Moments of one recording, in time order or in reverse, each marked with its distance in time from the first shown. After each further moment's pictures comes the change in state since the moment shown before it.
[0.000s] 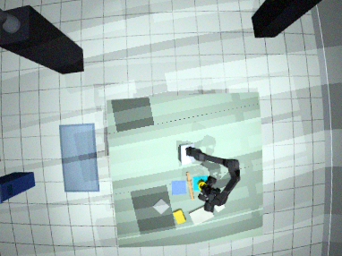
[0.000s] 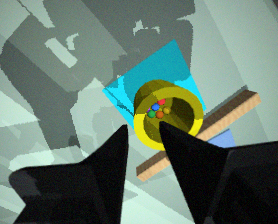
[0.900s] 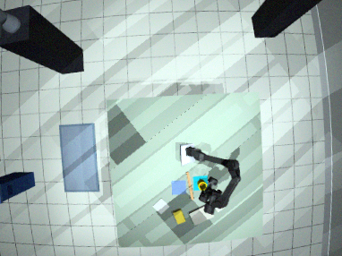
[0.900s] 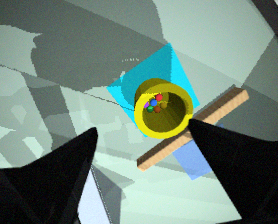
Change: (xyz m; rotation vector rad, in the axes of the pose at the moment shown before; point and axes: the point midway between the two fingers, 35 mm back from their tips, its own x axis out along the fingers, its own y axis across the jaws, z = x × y) arm -0.023 0.001 0.001 0.005 -0.001 0.004
